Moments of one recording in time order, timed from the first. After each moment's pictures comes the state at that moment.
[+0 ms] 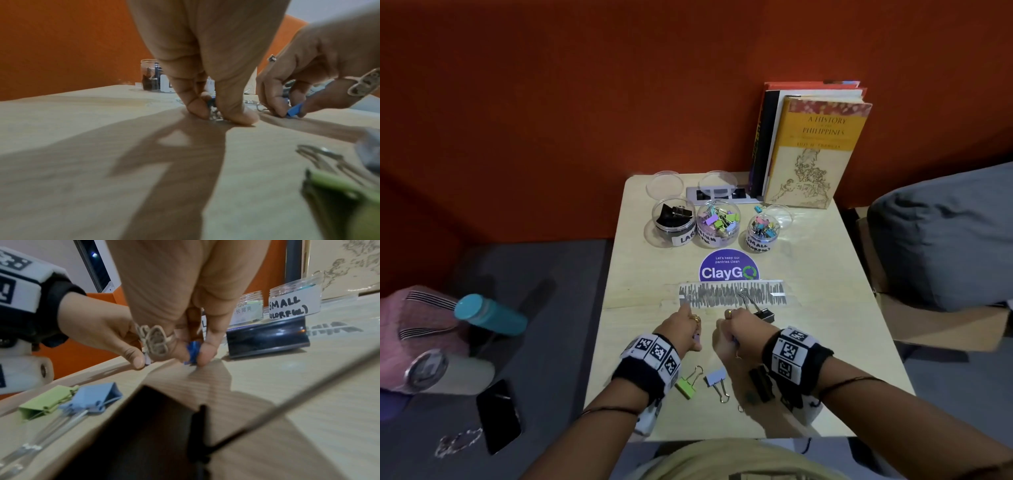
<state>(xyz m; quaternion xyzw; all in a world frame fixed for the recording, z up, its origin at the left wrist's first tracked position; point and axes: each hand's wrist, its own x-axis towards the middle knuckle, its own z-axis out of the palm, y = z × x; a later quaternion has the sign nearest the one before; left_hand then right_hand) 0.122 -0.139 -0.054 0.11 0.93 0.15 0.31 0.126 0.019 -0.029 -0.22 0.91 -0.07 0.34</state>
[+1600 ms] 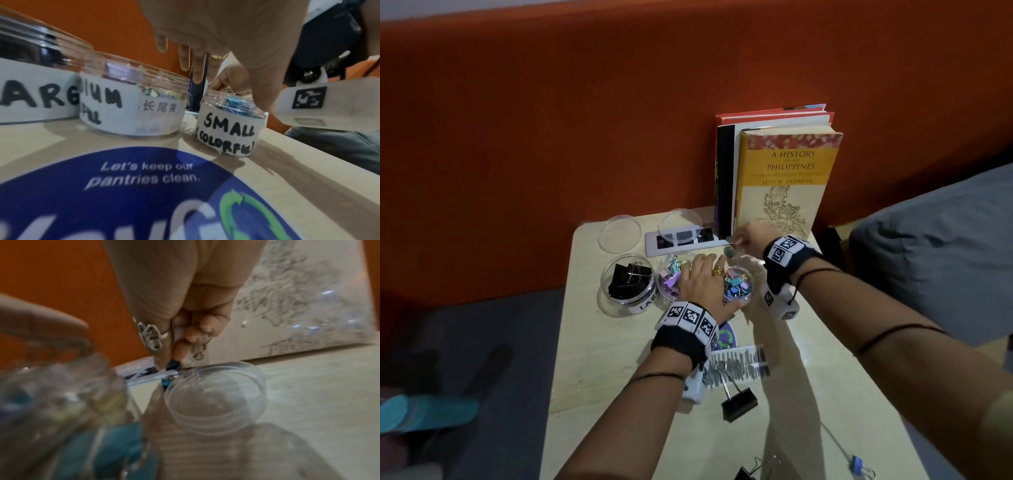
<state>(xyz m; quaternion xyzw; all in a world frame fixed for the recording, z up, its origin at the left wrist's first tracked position) -0.050 -0.019 -0.024 0.19 0.97 0.06 0.10 -0.135 0.137 -0.016 -0.05 0.98 -0.13 0.15</state>
